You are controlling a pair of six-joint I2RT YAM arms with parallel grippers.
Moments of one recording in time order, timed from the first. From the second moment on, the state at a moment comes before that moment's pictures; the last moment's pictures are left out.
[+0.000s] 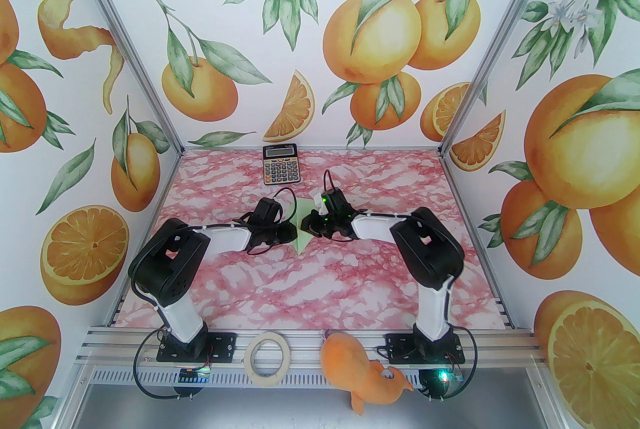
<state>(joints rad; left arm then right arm) -0.52 1.77 0.82 0.03 0.27 -0.68 0.59 1.99 1.10 0.06 -0.52 0.89</state>
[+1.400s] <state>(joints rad) -0.45 1.80 0.90 -0.06 0.27 -0.61 0.55 1.91 1.06 0.07 -0.53 0.88</state>
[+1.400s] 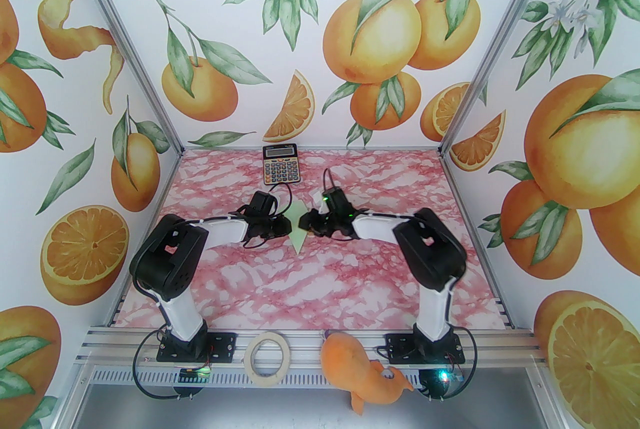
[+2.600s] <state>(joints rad) -0.46 1.63 0.90 -0.17 0.24 -0.60 0.58 2.03 1.09 0.08 -0.51 0.81</state>
